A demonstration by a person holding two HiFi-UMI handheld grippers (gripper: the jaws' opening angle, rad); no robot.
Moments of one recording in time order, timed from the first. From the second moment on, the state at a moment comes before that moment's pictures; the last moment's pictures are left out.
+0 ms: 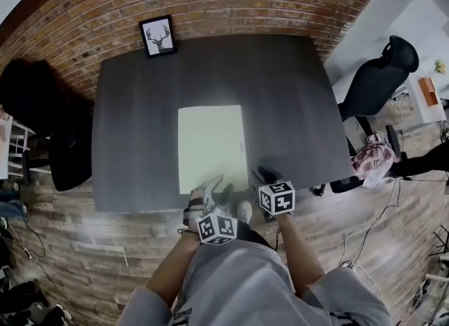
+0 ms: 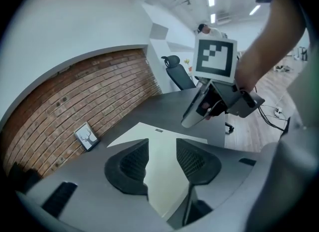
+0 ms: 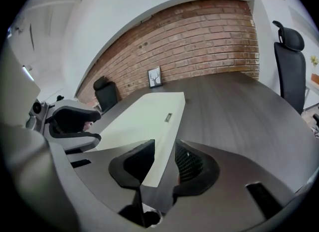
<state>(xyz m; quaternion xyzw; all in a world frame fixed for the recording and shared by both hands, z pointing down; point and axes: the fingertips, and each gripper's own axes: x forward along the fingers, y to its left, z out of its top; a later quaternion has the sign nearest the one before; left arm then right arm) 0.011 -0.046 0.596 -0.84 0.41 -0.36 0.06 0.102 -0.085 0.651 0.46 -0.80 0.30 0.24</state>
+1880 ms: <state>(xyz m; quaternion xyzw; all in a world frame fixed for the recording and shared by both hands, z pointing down) 0.073 -0.012 0.641 -0.83 0.32 -0.43 0.17 0.097 -0.073 0.685 0.43 -0.79 0.31 0.30</state>
